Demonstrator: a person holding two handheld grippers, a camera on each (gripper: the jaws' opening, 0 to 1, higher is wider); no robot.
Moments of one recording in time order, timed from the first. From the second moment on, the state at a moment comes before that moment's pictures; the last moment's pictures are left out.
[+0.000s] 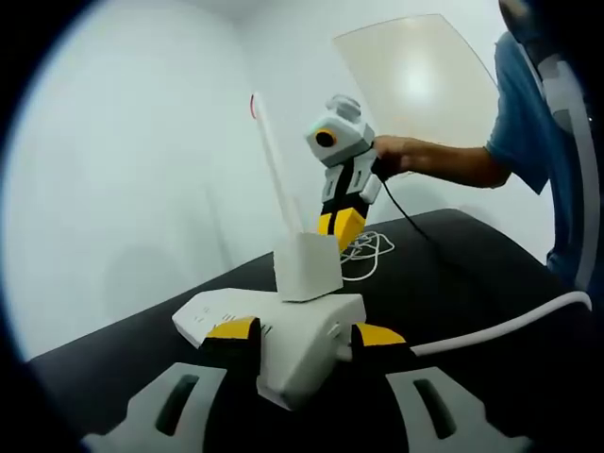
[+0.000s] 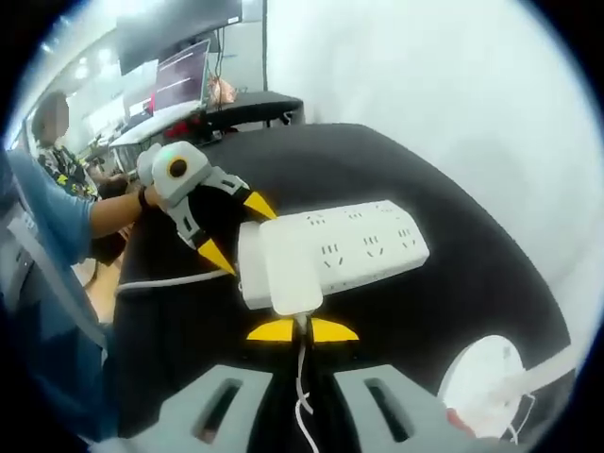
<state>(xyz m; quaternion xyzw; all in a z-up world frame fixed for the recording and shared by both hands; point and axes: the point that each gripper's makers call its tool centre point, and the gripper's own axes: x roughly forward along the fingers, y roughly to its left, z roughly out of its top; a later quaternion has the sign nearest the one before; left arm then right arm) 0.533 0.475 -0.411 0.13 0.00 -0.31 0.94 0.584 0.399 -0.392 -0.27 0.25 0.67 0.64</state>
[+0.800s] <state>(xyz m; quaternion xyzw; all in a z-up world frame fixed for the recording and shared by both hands) 0.534 0.476 -0.412 0.13 0.00 -0.31 0.94 0.576 0.407 -0.372 -0.33 0.28 0.66 0.62</state>
